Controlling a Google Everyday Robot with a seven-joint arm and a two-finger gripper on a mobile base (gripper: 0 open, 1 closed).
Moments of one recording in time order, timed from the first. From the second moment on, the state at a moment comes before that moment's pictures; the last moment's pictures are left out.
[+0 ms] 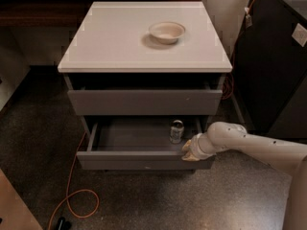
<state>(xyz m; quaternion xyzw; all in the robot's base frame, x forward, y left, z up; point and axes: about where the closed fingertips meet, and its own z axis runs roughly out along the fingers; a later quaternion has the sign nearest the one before) 0.617 -0.164 0.455 -0.67 0.69 0.04 0.25</state>
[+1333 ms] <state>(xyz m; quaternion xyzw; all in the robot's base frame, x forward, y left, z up) 0.617 -0.164 0.455 -0.67 0.69 0.04 0.25</state>
